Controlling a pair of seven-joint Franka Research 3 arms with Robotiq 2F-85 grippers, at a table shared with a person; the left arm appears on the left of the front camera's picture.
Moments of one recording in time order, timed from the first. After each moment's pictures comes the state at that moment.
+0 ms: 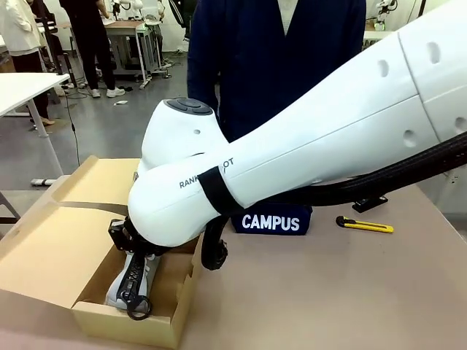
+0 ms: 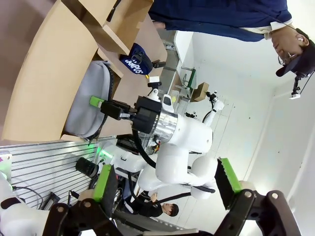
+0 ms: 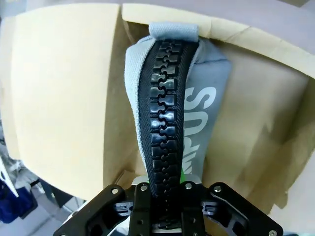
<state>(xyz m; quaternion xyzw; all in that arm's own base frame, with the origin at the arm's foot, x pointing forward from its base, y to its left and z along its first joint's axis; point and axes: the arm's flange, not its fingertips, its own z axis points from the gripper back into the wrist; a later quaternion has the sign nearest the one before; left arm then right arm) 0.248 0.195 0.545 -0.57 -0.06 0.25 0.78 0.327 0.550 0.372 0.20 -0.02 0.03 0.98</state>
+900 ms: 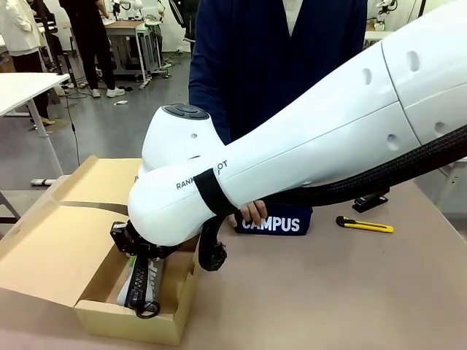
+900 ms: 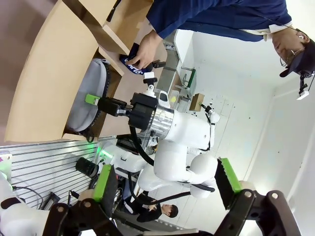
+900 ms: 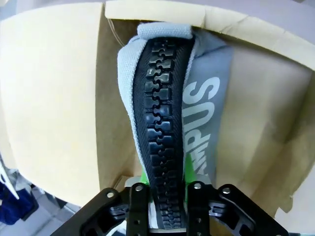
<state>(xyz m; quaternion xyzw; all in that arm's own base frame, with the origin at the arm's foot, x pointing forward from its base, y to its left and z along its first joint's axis) 0.248 0.195 0.545 -0.57 -0.06 0.25 0.78 0.333 0.552 0.363 0.19 0.00 0.02 0.98</state>
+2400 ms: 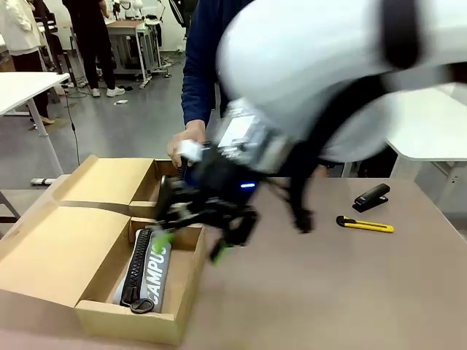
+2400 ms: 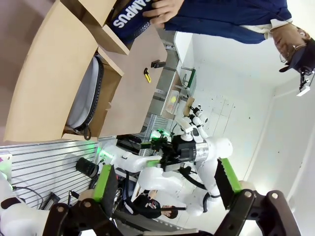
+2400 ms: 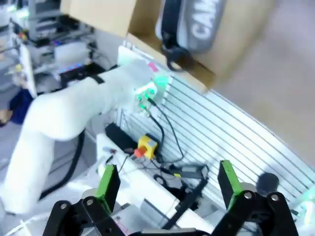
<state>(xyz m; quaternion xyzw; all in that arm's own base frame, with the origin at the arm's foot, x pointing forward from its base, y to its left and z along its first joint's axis) 0.247 0.195 0.546 -0.57 -0.06 0.25 0.78 0.257 0.373 0.493 0.31 0.11 0.17 0.93</state>
